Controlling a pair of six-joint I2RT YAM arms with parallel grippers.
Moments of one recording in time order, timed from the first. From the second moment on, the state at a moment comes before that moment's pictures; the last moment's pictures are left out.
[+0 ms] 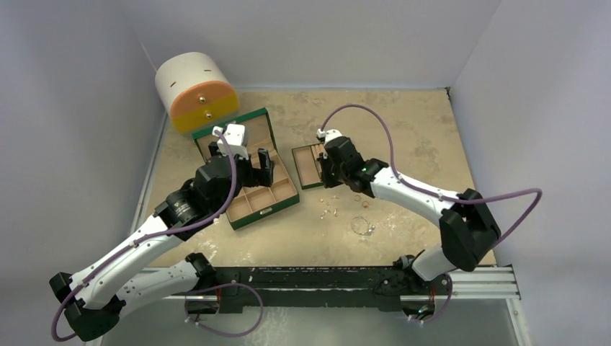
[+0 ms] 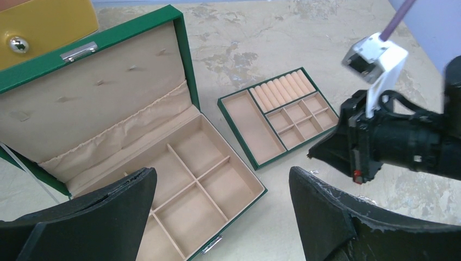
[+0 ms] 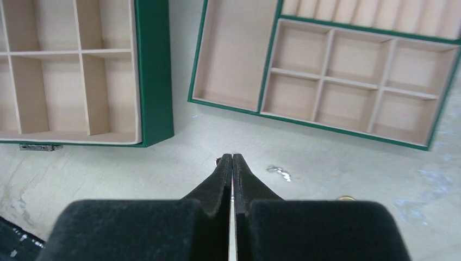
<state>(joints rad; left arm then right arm) -0.82 0.85 0.95 -0.42 -0.50 -0.34 0.73 1.53 1.03 -0.31 0.09 0.33</state>
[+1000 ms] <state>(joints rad) -0.82 0.85 0.96 -0.44 -0.55 -0.34 0.62 1.77 1.21 -0.24 0.16 0.29</state>
